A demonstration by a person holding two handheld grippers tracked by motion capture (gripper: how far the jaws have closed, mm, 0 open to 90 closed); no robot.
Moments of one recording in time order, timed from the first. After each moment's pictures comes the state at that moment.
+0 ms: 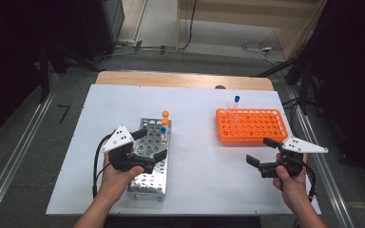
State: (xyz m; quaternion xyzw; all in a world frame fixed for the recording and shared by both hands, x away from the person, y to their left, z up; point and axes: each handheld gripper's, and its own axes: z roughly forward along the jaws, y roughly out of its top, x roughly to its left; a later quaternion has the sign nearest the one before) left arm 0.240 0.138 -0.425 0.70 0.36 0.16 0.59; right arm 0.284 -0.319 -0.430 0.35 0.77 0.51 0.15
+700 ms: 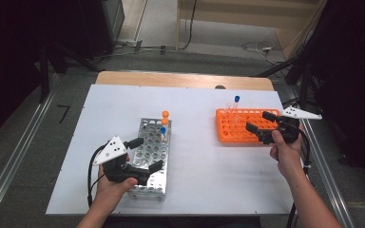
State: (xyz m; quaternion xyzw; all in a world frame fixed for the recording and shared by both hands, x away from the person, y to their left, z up) left arm 0.218 0.147 -0.434 0.70 0.35 0.16 0.60; right arm 0.366 -0.317 -0.411 0.39 0.75 0.51 0.17
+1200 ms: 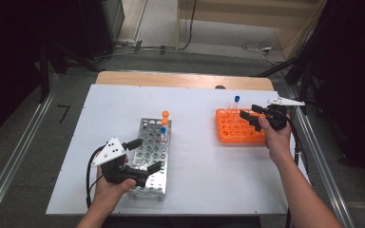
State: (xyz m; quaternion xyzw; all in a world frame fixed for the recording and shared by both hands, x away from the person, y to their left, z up) left arm 0.216 0.149 -0.435 0.70 0.35 0.15 0.60; right arm 0.416 -0.300 -0.429 0.42 0.76 0.47 0.17
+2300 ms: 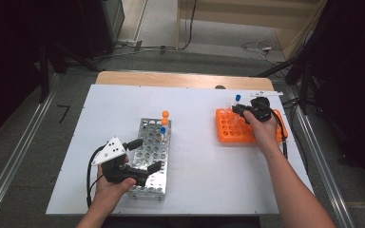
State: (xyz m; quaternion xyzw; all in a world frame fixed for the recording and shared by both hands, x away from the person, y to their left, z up) left arm 0.218 0.149 -0.437 0.70 0.36 0.15 0.60; right arm 0.461 -0.273 -0.452 0.45 0.78 0.41 0.15
